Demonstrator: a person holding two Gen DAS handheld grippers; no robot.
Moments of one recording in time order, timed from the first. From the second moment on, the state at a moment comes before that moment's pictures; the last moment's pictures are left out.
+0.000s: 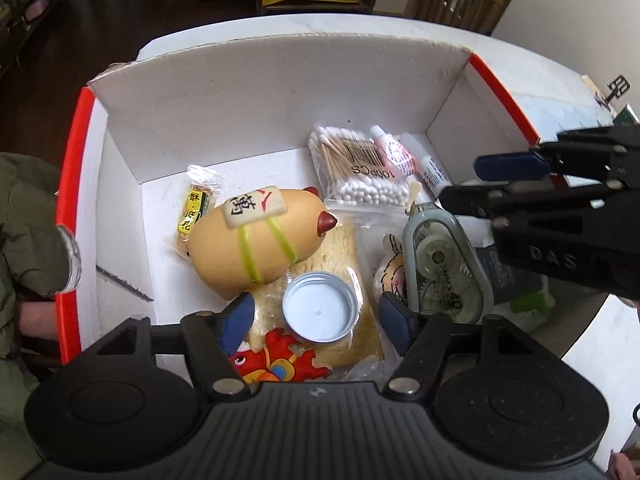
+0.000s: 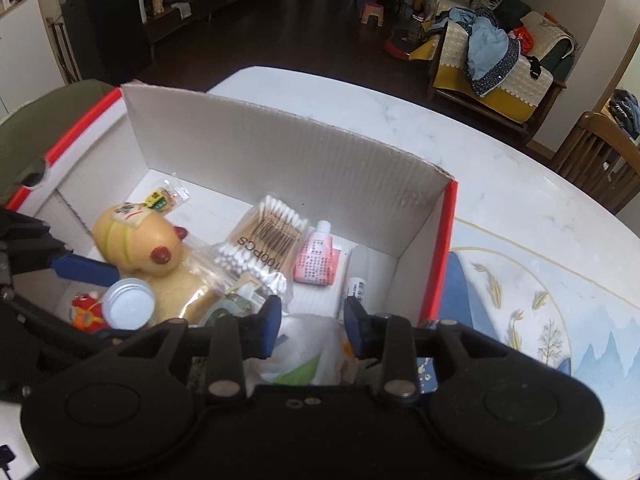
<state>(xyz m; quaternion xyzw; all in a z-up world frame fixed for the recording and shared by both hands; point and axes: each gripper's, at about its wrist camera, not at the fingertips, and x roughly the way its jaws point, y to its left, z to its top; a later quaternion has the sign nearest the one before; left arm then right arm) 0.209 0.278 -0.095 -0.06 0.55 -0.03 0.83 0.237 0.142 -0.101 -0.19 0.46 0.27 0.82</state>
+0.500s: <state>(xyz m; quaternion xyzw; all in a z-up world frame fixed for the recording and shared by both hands) 0.172 0.279 -0.046 -0.06 0.48 0.01 0.88 0.196 0.111 -0.058 -0.15 0.43 0.31 0.84</state>
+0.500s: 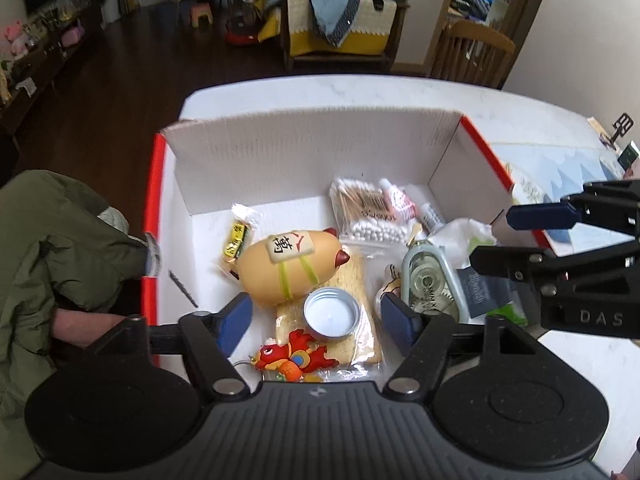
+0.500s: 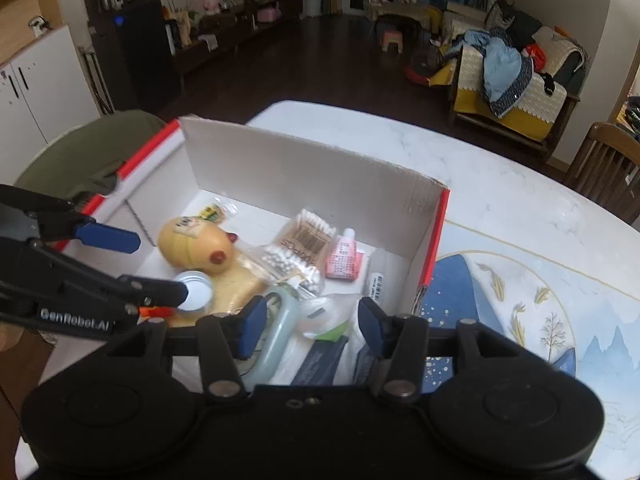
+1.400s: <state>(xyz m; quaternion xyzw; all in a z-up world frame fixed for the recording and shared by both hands) 0.089 0.260 0.000 -0.07 0.35 0.02 0.93 0.118 0.054 -0.015 -0.08 0.32 0.36 0.87</state>
